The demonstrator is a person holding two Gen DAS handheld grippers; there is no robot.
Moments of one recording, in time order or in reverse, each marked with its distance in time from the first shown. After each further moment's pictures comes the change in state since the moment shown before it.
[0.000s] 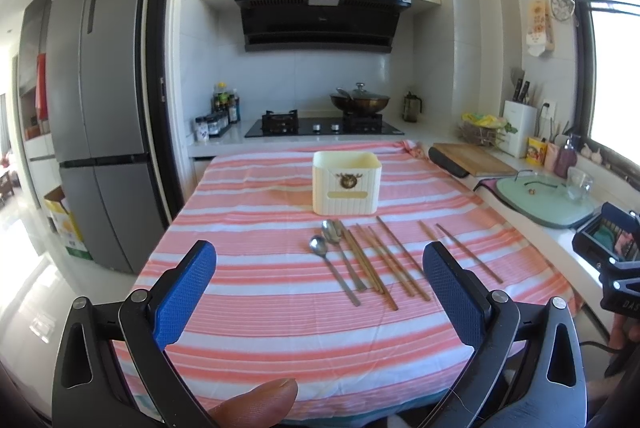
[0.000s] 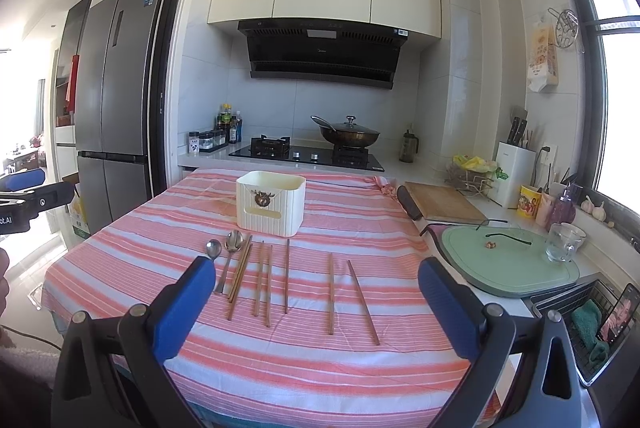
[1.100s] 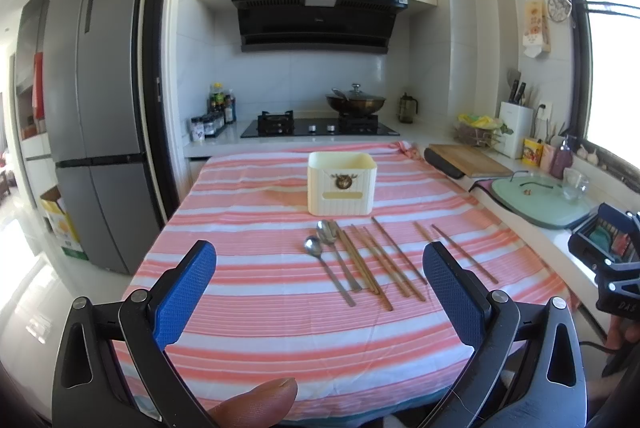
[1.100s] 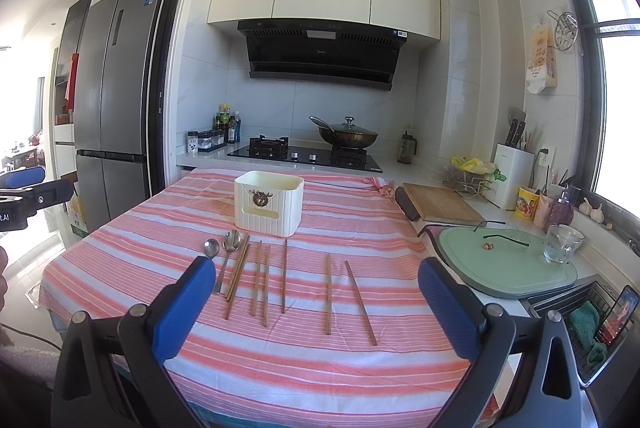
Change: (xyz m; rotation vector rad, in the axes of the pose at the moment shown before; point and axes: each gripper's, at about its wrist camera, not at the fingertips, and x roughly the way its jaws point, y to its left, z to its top) left arm -0.003 -0.007 -0.001 0.002 -0.005 -0.009; right arm -0.003 -0.004 -0.002 -0.002 -0.008 -0.004
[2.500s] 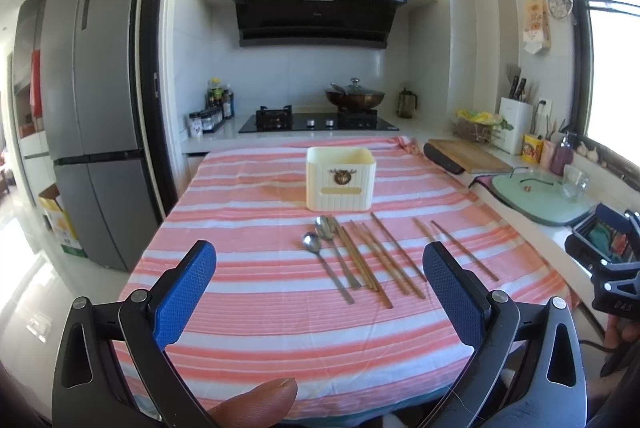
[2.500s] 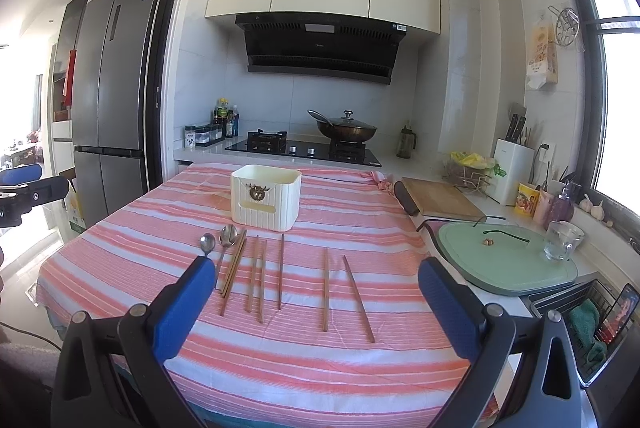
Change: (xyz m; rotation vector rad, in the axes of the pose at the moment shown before) left arm 0.007 0.001 -0.001 -0.001 0.020 -0.007; right arm 0.007 -0.002 -0.002 -0.005 0.024 0.000
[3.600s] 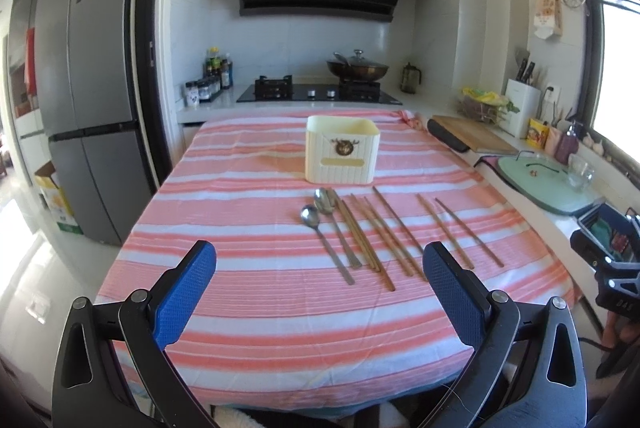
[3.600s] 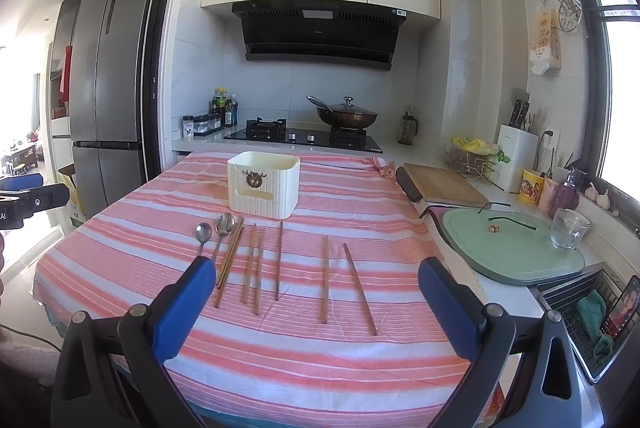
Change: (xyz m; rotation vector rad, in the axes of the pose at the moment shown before) left arm 0.037 0.005 -0.010 -0.030 0.119 0.000; right arm 0.023 -0.005 -0.011 0.015 0.048 0.004
